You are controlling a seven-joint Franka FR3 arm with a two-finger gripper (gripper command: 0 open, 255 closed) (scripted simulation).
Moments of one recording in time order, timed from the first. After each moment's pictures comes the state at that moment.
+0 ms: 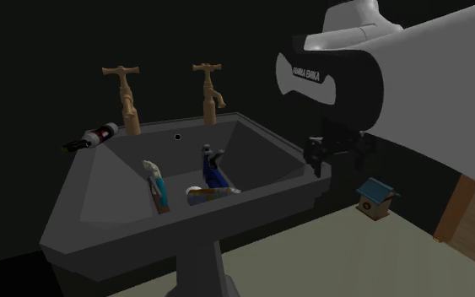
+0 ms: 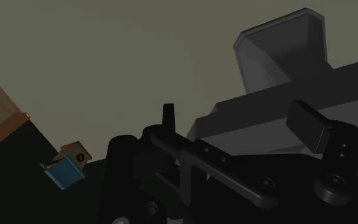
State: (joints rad) arm 0.08 -0.55 0.18 -2.11 -0.05 1.69 -0.14
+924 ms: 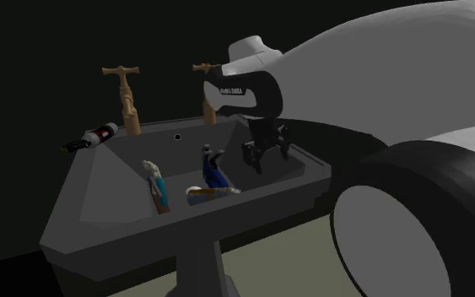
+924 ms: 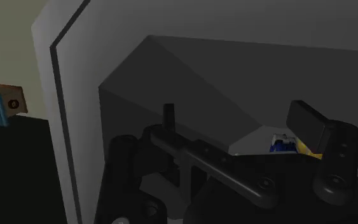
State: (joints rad) arm 0.20 -0.08 0.42 -1.76 -0.23 1.65 -0.19
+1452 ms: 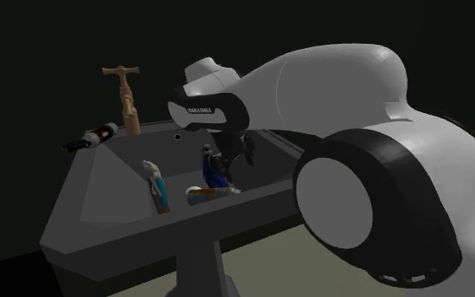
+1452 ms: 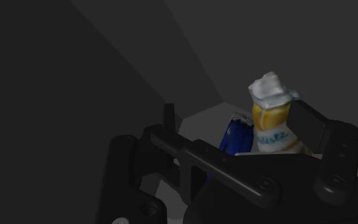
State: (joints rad) arm 0.32 0.18 0.52 -1.57 -0.40 1.58 -0.21
